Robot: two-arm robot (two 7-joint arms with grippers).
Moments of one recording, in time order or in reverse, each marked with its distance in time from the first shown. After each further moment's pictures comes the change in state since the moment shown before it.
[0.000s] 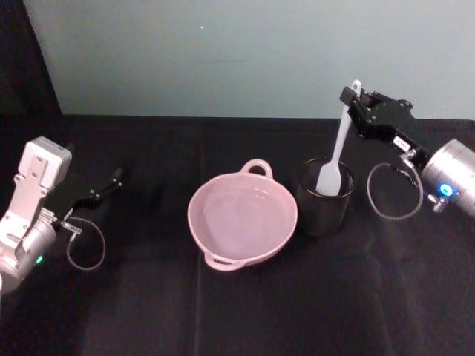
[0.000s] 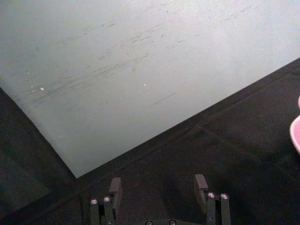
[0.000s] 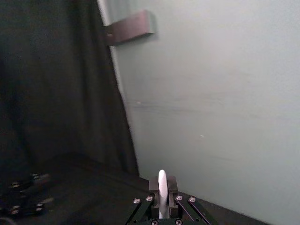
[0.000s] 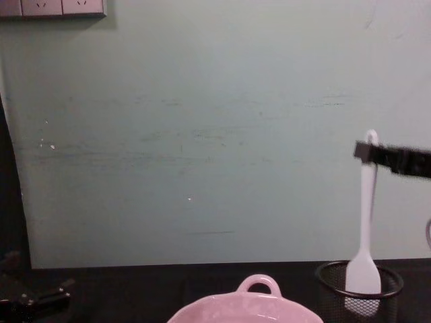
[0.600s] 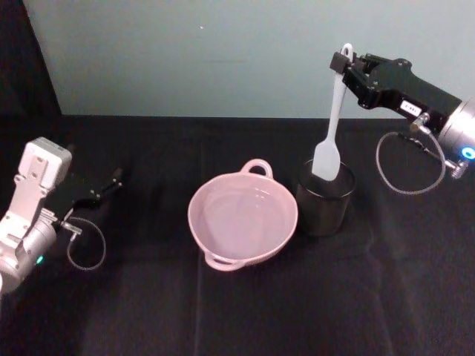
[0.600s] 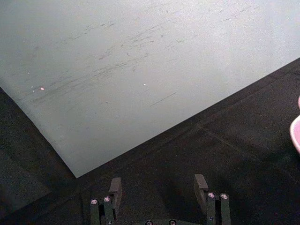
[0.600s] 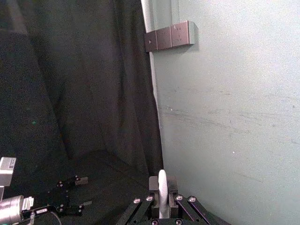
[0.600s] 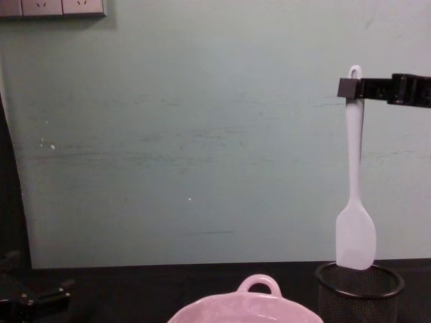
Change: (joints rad) left arm 0.000 0.000 0.000 0.000 0.000 0.000 0.000; right arm 0.074 0.101 -0.022 -0.140 0.074 0.143 0.070
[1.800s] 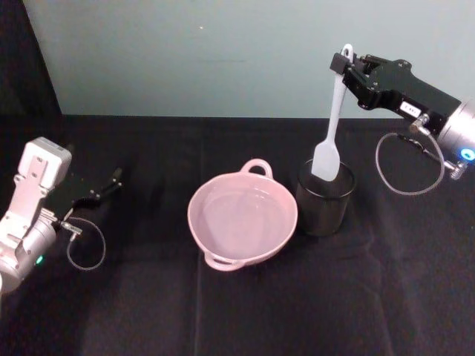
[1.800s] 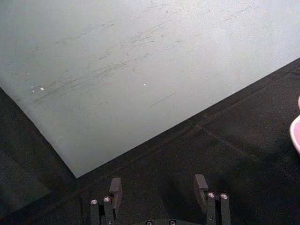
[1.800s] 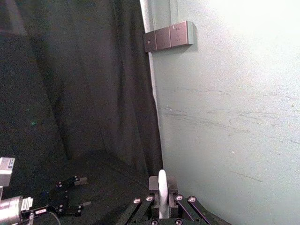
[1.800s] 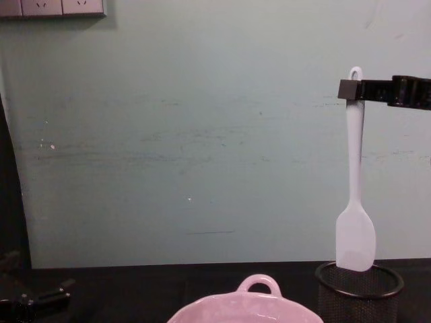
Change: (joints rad) left arm 0.000 0.000 0.000 0.000 0.000 0.000 0.000; right arm -0.004 -0.005 0.003 0.005 -0.003 -0.006 0.001
